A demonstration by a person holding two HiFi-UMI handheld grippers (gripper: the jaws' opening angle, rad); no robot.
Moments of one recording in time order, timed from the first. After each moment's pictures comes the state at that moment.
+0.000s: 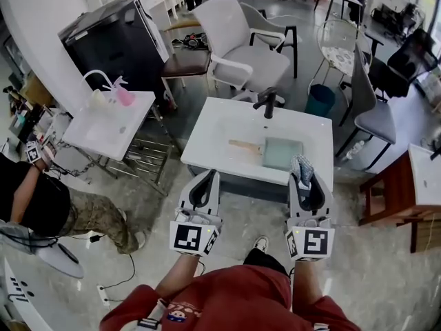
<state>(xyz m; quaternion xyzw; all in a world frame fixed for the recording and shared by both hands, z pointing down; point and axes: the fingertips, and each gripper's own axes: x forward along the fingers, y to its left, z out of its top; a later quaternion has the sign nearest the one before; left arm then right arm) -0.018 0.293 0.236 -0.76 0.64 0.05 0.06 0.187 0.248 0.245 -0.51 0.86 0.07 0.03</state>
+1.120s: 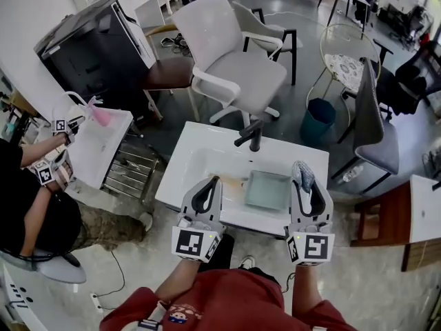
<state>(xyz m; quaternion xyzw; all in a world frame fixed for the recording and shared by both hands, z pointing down) 0.015 0.073 0.266 -0.77 0.64 0.04 0.02 0.221 0.026 0.275 -0.51 0.86 0.05 0.00</state>
